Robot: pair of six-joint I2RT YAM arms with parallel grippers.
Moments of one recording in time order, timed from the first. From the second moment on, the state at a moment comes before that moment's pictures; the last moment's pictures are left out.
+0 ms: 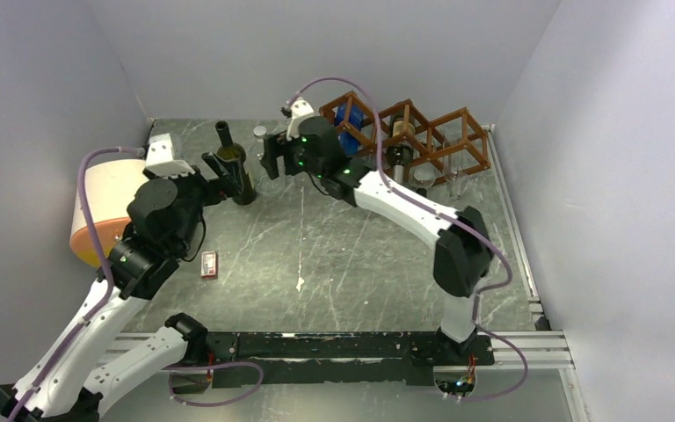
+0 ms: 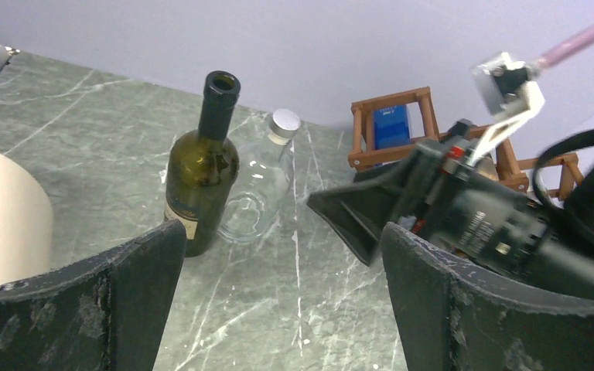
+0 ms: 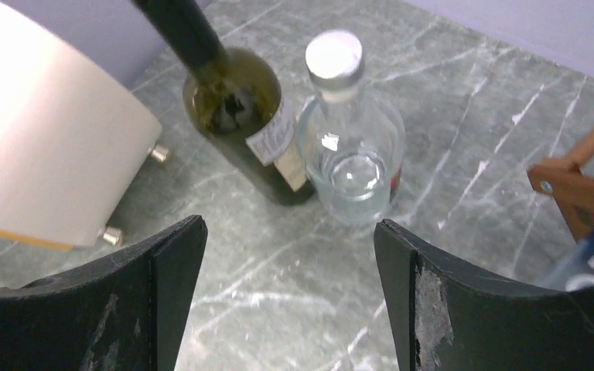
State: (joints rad) left arm -0.56 0.77 1.00 -0.29 -0.49 -0.41; right arm 0.80 1.82 1.60 -0.09 0.02 0.22
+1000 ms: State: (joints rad) left arm -0.56 0.71 1.00 -0.35 -0.44 -0.50; right arm 0.84 2.35 2.16 -0.09 0.26 0.06
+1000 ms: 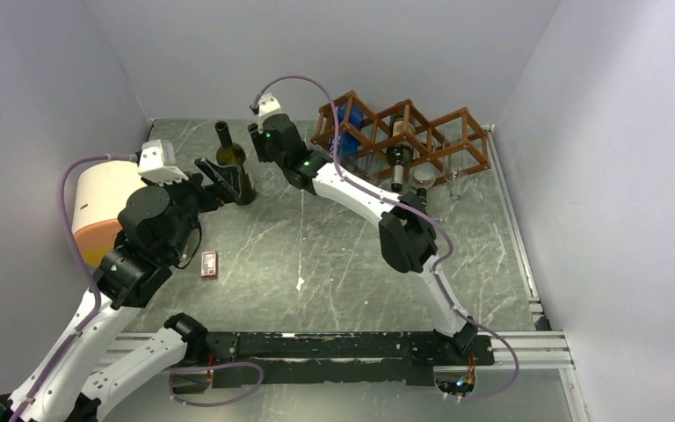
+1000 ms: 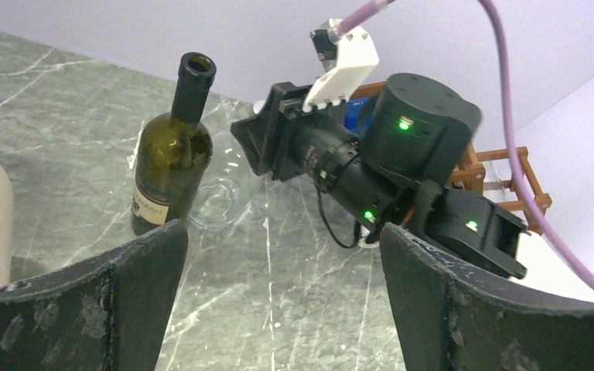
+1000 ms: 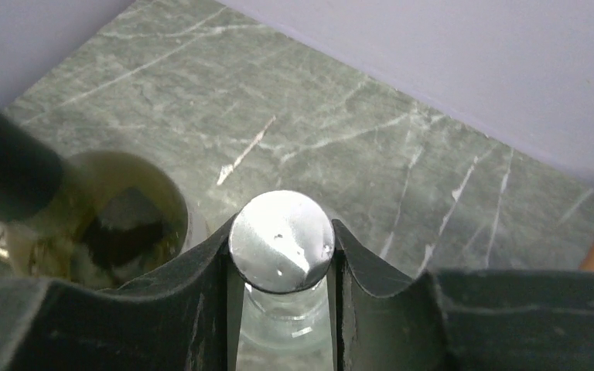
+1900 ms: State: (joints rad) left arm -0.56 0.79 0.90 -0.34 -0.36 -0.57; right arm 0.98 1.49 1.00 -0.01 0.23 0.25
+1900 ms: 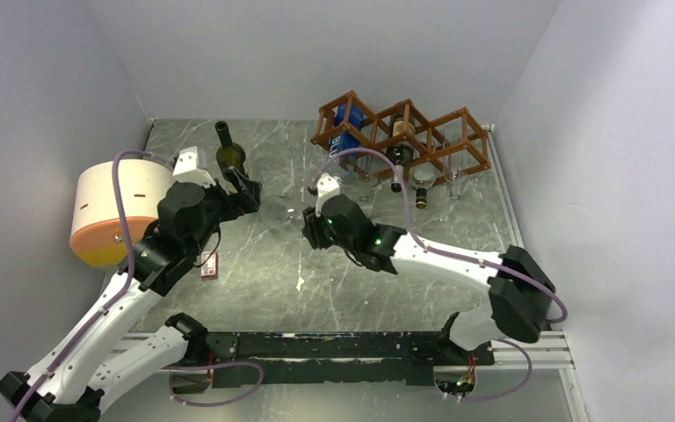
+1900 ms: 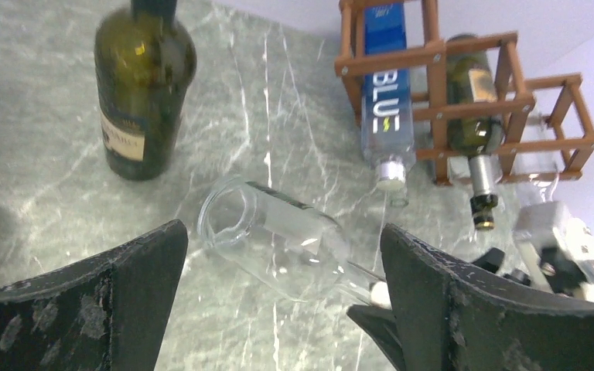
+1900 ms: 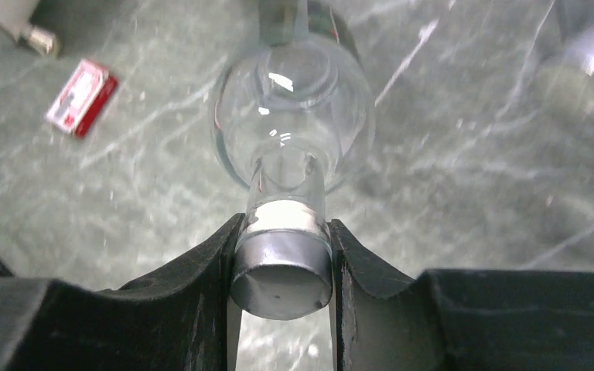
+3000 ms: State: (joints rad) left arm -0.47 1.24 0.68 0.03 0.06 -0.55; right arm 1.04 1.27 0.60 -0.20 0.03 0.41
